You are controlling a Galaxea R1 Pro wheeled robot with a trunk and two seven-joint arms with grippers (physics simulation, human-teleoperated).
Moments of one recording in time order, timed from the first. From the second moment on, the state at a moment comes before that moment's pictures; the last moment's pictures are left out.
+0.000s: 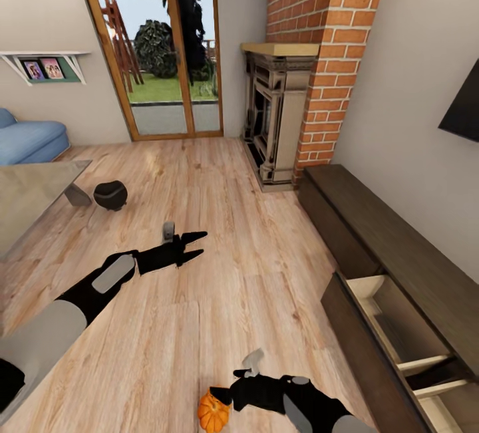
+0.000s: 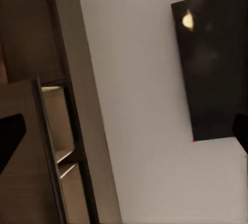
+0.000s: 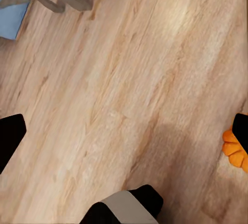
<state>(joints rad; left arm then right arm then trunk) -0.95 0.28 -0.60 -0.65 1.42 0.71 -0.66 -0.57 0.13 0.52 -0.28 -0.39 -0.01 0.69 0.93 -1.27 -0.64</state>
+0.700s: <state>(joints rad) -0.97 0.27 -0.54 -0.67 1.43 0.70 -0.67 -0.61 0.13 0.52 -0.28 -0.41 0.00 0.68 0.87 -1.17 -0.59</state>
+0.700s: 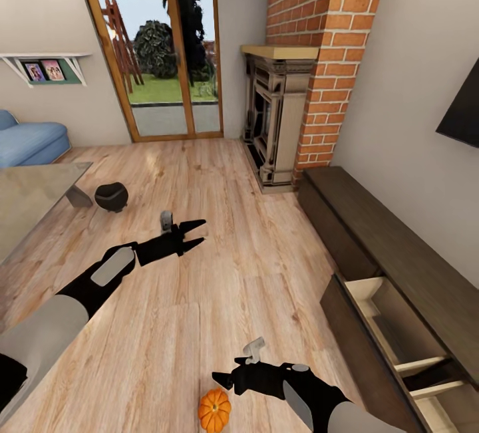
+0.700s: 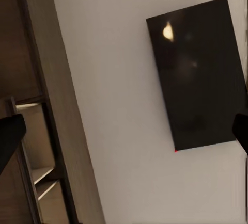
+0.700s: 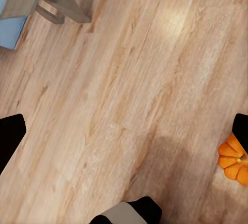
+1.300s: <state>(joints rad) -0.97 0.26 -0.54 -0.68 1.47 0.71 -0.66 -0.61 0.13 0.52 -0.28 -0.41 0.00 0.68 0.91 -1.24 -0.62</state>
